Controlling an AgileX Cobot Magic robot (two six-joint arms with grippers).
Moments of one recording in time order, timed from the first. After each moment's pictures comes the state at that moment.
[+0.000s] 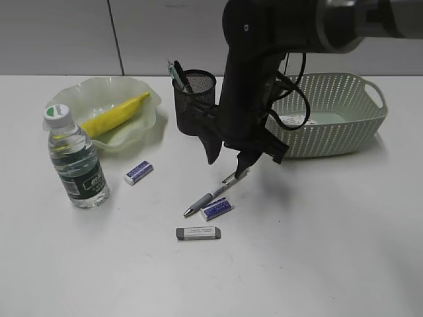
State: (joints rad) left arm -0.52 -0.01 -0.54 0.10 1.06 -0.09; right arm 0.67 2.14 -1.63 0.08 0.99 1.19
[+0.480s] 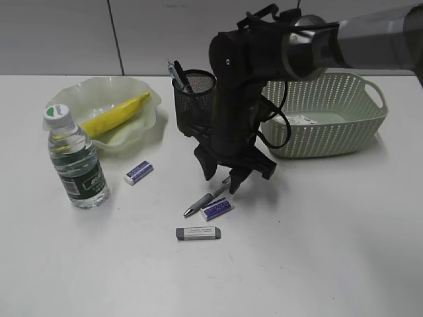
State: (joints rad) left arm -0.52 -0.01 -0.54 0.10 1.06 -0.09; right arm 0.66 2.27 -1.68 0.08 0.97 1.22
